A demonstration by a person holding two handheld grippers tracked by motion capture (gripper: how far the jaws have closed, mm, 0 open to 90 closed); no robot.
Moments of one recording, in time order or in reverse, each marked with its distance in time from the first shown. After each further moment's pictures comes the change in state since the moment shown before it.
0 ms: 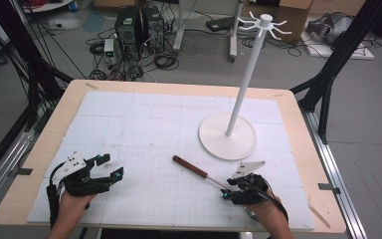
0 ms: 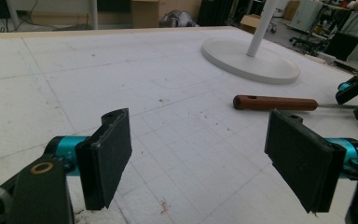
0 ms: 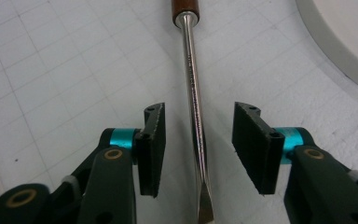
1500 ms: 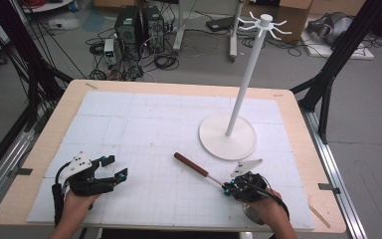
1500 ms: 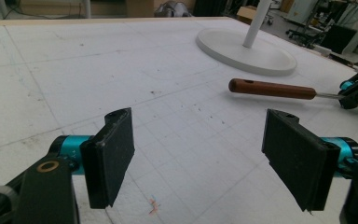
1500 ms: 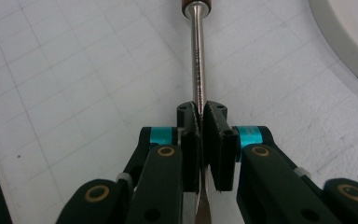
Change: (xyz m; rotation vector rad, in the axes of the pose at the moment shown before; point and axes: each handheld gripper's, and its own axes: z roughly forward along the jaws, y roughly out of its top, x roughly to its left) left arm -0.003 -0.003 0.009 0.034 -0.020 -0.006; right arm -0.002 0.004 0.002 0.030 0.025 -0.006
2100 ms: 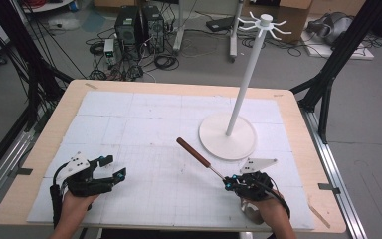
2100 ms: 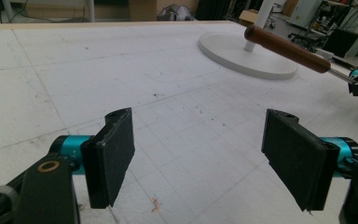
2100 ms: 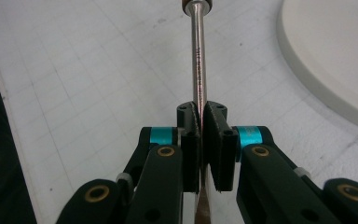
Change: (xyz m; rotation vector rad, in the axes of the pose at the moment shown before) left arm -0.002 0.001 -0.004 -0.013 0.009 -0.002; right arm -0.001 -0.002 -0.017 -0.189 0.019 0.075
